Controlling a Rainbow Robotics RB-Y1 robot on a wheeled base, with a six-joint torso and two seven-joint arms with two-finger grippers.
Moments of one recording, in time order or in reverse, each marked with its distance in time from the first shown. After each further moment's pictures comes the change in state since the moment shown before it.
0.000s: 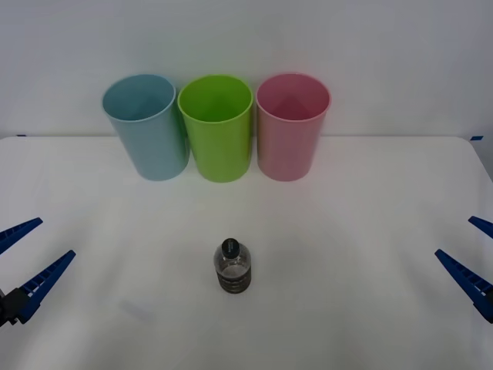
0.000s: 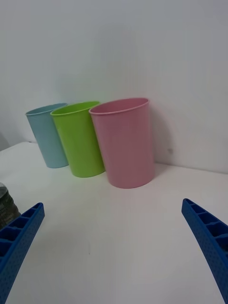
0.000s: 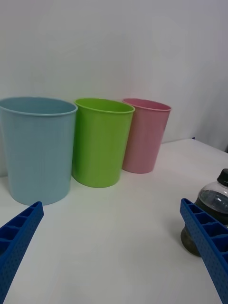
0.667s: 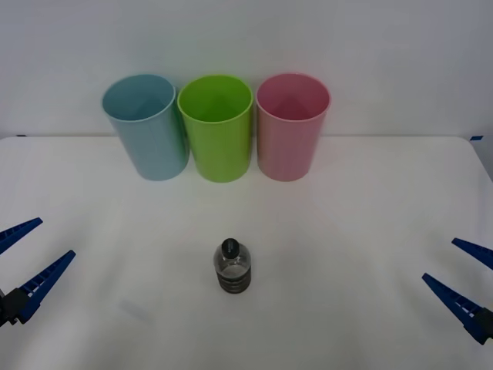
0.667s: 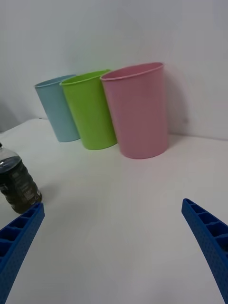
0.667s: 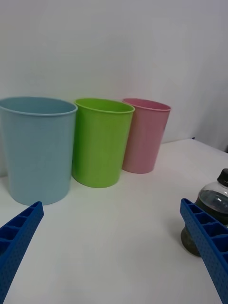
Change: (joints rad) right arm 0.036 -0.051 0.074 0.036 0.029 -0.010 0.015; left arm 0.000 0.000 0.000 0.000 0.000 0.000 0.000
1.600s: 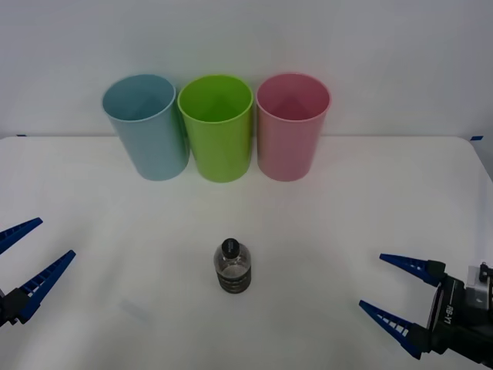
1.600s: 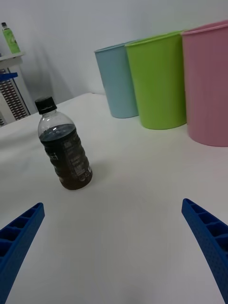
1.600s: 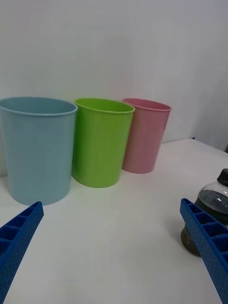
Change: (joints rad) right arm -0.105 -0.021 0.250 0.084 0.073 -0.032 0.125; left arm 0.000 0.000 0.000 0.000 0.000 0.000 0.000
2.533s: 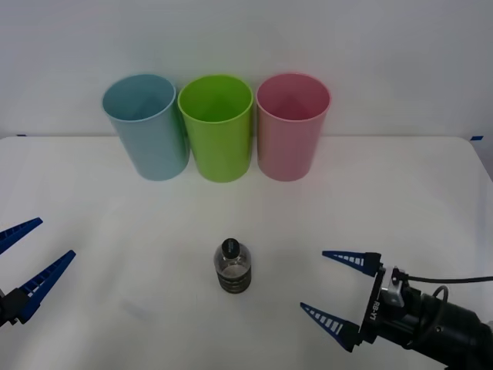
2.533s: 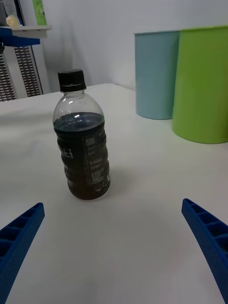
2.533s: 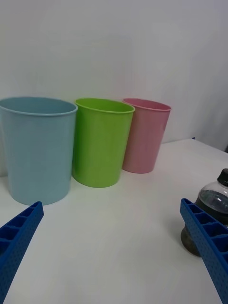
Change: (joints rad) right arm -0.097 0.000 0.300 0.000 0.012 0.224 0.220; left arm 0.000 0.000 0.000 0.000 0.000 0.000 0.000
